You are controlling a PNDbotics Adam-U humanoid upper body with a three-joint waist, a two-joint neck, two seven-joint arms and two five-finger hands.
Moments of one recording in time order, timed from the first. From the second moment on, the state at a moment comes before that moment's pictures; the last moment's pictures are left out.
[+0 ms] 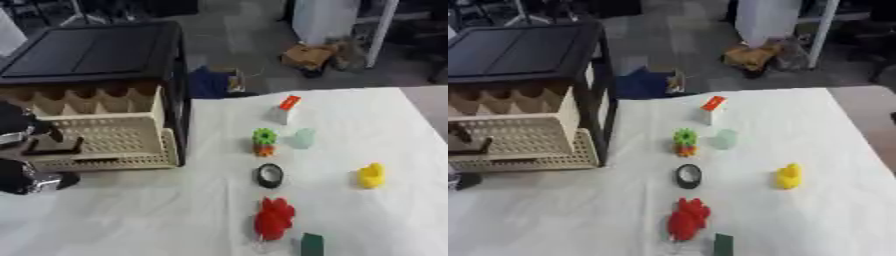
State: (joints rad) left arm -0.81 0.94 -0.38 -1.73 -0.80 0.04 -0.72; right arm -0.11 -0.51 -0.26 -1.98 0.01 -0.24 -0.46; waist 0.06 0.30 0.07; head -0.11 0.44
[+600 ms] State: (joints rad) left arm -0.79 0.94 -0.40 -1.71 -0.78 0.04 -0.75; right arm -0.12 -0.51 -0.26 -1.98 0.01 -0.24 -0.46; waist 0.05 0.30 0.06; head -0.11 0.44
